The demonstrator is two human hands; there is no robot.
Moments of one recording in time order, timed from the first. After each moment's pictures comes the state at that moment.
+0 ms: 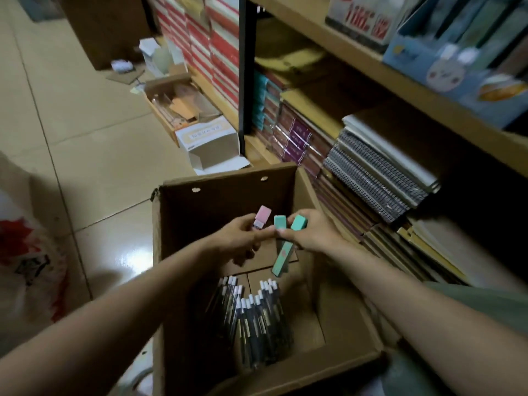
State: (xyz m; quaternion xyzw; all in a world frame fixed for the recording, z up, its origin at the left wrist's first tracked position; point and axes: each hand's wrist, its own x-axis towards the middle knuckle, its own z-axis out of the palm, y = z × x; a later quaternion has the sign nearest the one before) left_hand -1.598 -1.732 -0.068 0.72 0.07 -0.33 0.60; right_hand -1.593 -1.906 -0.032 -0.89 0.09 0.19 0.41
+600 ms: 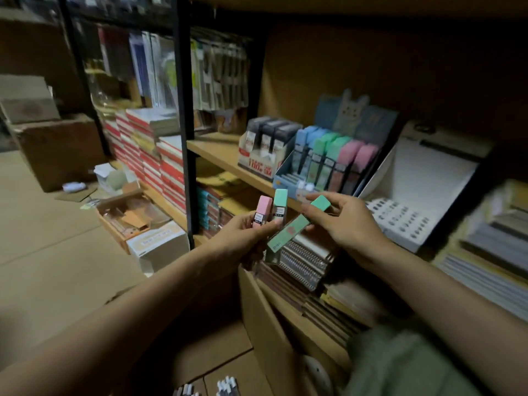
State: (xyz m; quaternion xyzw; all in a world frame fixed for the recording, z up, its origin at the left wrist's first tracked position) left_hand -1.582 -1.813 0.144 0.65 -0.18 -0.25 0.69; right_hand -1.628 -2.007 0.194 -0.83 0.02 -0.11 0.55
